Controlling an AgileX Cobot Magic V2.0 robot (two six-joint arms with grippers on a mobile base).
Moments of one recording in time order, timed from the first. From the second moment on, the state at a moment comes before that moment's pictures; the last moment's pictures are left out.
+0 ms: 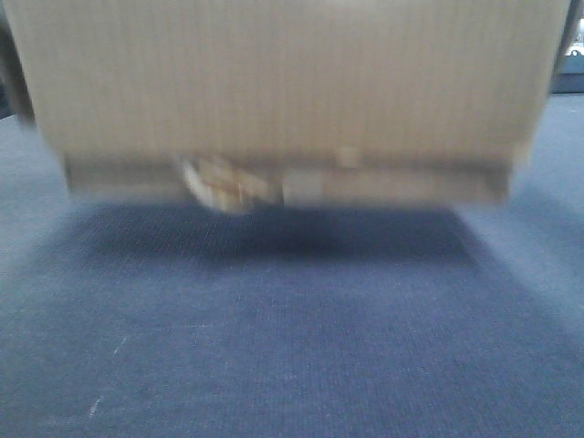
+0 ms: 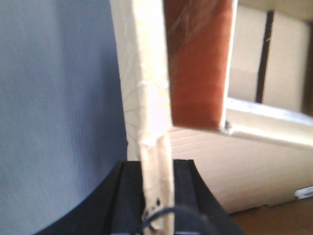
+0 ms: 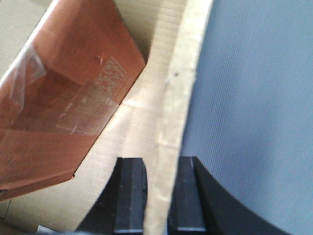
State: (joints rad) left arm -0.25 1.54 -1.78 -0.05 1.22 -0.16; right arm 0.24 1.45 -1.53 0.24 0.97 -0.13
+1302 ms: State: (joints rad) left arm -0.25 1.42 -1.98 -0.04 1.26 -0.17; right arm 0.24 1.34 -1.74 0.28 0.99 -0.13
